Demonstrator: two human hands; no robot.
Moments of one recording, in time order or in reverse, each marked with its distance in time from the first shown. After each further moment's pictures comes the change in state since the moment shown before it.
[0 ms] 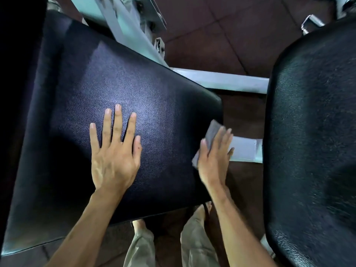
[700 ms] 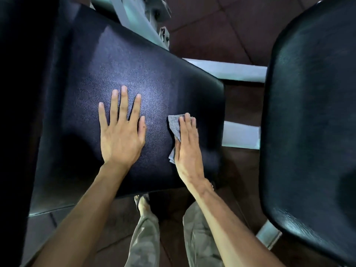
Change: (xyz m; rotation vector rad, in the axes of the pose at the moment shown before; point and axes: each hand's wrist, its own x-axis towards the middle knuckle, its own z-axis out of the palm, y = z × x) left_hand 0.001 -0.002 0.001 0.008 -0.079 -0.005; right_hand -0.058 -0.043 0.017 0.215 -0.102 -0.427
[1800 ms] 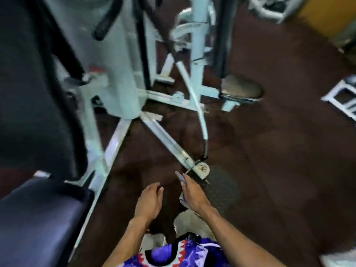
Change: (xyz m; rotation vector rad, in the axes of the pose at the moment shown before) left_hand -0.406 0.185 -0.175 -0.160 -0.753 1.150; right_hand -0.541 -0.088 -0.181 0.567 0.649 1.163
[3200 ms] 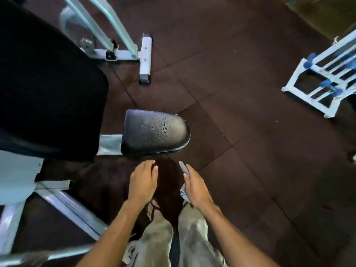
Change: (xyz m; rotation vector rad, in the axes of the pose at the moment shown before) left_hand 0.523 0.613 0.220 0.241 0.038 0.253; right_hand 0.377 0.246 -0.625 0.281 0.244 0.191
